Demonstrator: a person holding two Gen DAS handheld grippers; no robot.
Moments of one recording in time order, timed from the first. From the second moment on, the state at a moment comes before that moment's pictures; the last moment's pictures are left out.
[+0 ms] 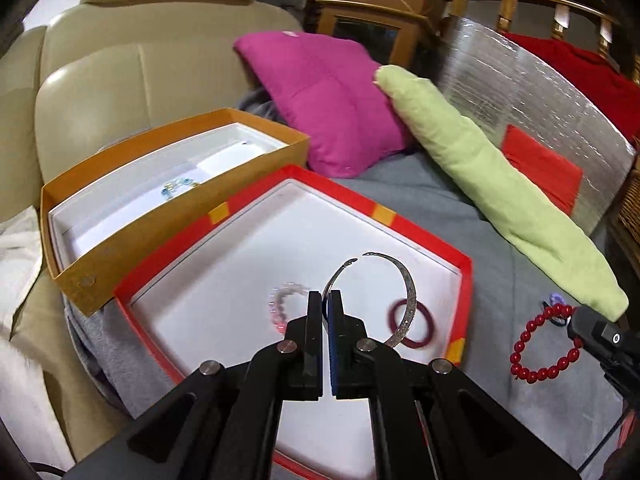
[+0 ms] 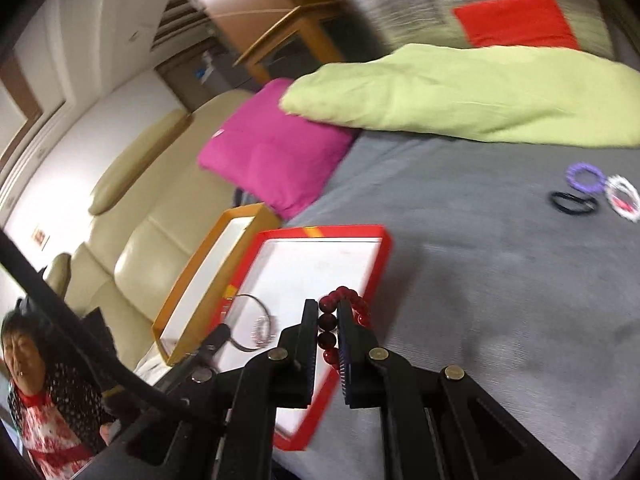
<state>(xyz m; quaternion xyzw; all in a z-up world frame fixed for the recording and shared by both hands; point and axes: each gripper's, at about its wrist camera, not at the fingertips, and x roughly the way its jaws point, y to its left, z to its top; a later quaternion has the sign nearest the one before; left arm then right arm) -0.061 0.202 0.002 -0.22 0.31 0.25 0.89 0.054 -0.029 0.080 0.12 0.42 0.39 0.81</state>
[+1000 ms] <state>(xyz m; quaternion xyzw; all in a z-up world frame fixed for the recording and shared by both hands) -0.061 0.250 -0.013 -0.27 0.31 0.31 0.86 0.057 0.080 0.045 0.06 0.47 0.42 0.77</state>
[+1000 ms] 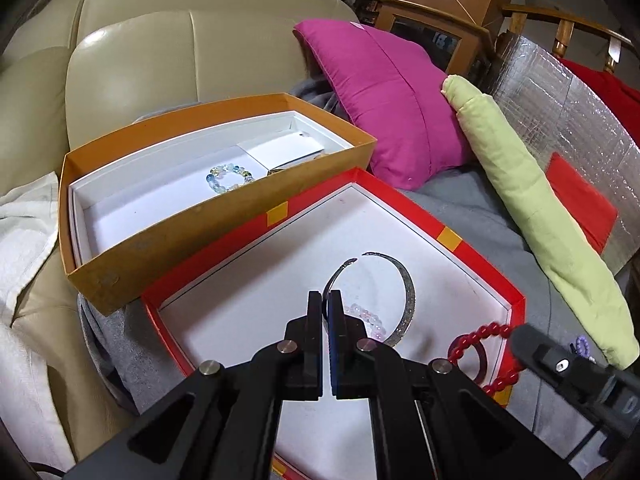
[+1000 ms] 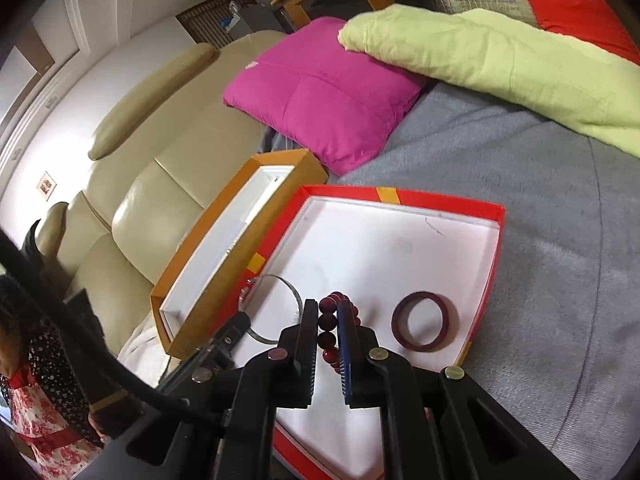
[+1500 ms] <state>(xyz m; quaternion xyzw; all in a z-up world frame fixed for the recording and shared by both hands) -0.049 0.243 -0.020 -0.26 0.33 0.31 0.85 0.065 0.063 0.014 0.05 0.50 0.40 0.77</state>
